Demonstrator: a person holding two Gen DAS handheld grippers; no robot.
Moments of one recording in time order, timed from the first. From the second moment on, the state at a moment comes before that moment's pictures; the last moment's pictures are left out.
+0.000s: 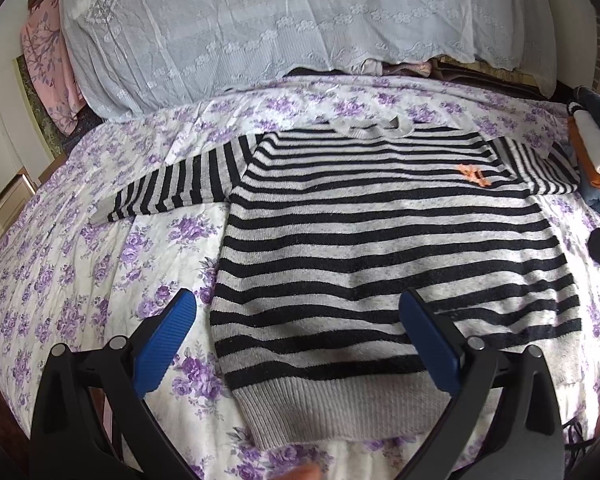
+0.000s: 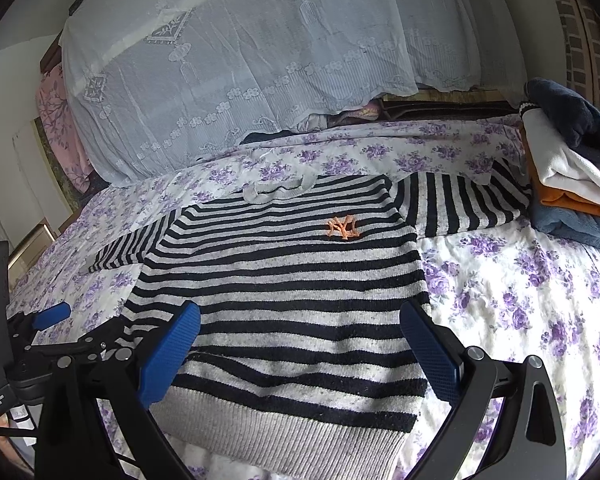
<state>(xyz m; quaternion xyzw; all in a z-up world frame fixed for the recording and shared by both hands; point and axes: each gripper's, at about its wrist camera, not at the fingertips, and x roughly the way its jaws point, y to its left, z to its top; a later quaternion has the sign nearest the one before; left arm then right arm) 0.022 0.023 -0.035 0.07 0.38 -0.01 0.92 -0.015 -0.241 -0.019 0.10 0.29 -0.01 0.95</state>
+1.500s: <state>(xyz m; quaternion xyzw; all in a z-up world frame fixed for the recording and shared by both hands) 0.194 -0.029 -0.106 0.06 0.45 -0.03 0.89 0.162 -0.488 -0.090 0.31 0.23 -0.25 0.89</state>
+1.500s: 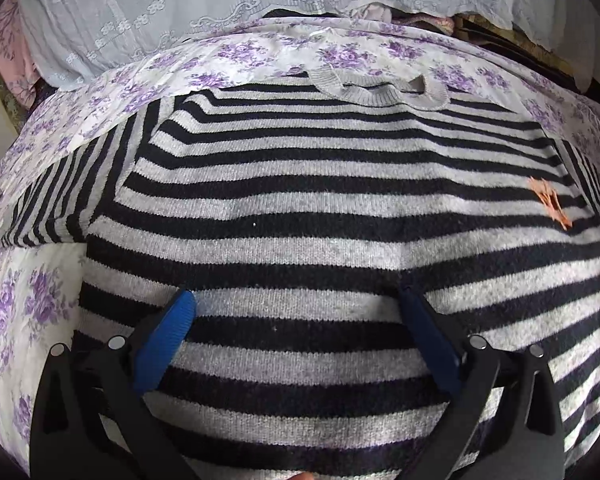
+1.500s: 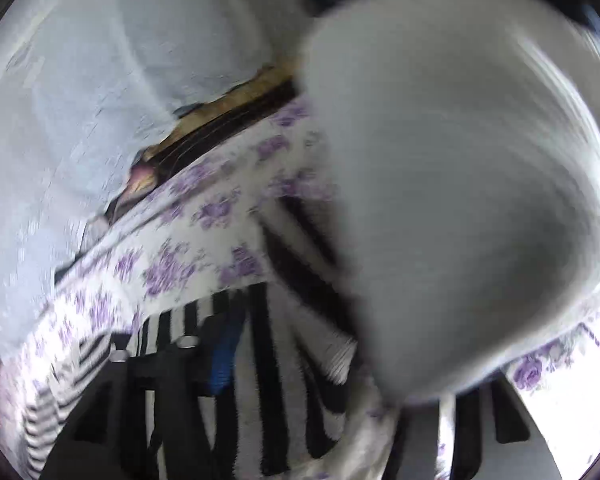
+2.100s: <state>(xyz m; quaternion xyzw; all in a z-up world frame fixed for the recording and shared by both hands) 0.237 0.042 -0.108 0.02 0.47 0.05 0.88 0.160 -0.470 -0.065 0.27 0.18 -0.23 0.92</state>
